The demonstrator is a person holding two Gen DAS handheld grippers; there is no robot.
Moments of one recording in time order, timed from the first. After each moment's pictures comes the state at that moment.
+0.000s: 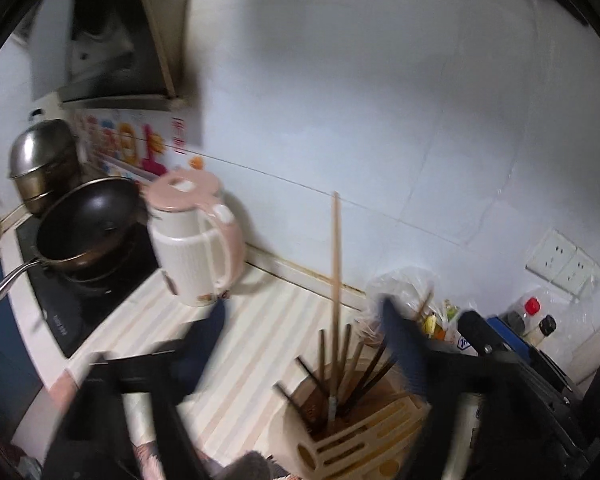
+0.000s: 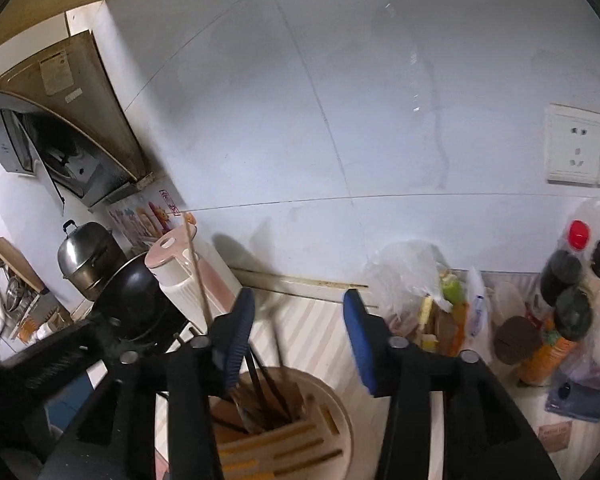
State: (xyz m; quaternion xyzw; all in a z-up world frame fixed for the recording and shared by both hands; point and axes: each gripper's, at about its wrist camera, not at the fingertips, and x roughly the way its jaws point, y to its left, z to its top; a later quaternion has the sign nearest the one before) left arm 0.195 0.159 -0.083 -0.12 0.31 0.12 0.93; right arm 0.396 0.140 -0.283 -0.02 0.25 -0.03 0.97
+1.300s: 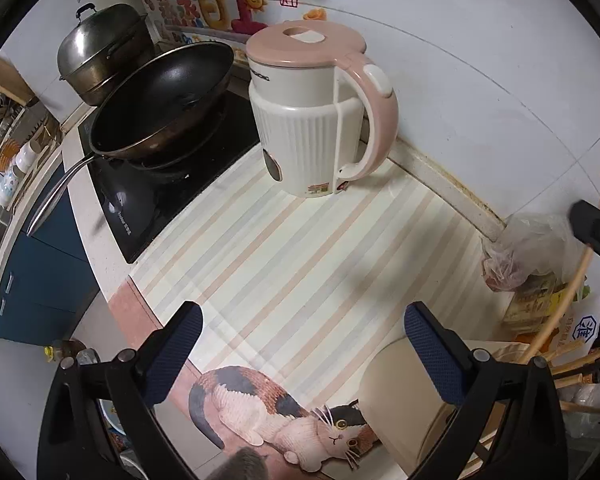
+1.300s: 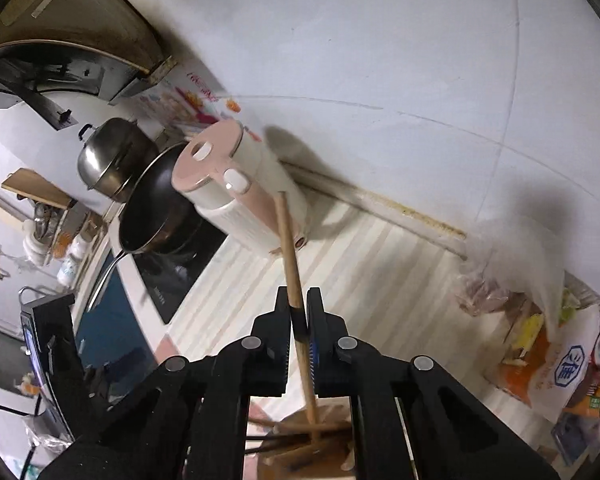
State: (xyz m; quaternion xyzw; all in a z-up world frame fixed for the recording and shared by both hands) left arm 0.248 0.252 -0.170 -0.16 0.54 0.26 0.79; right arm 0.553 0.206 -0.302 -0.04 0.49 0.06 0.87
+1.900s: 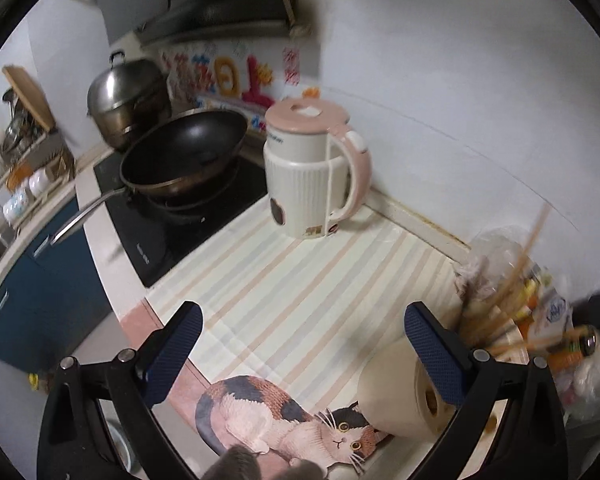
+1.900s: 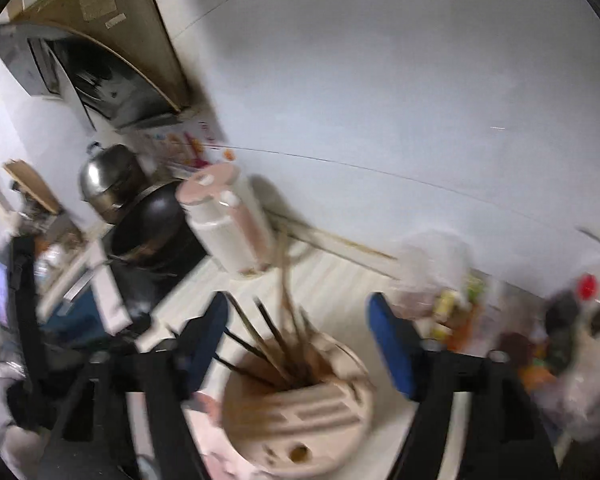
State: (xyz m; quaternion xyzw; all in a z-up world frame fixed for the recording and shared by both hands) left arm 0.158 0.208 -0.122 -0.12 0.41 0.26 0.87; right arm 0.396 0.187 -0.262 -0.12 0.36 0.00 0.93
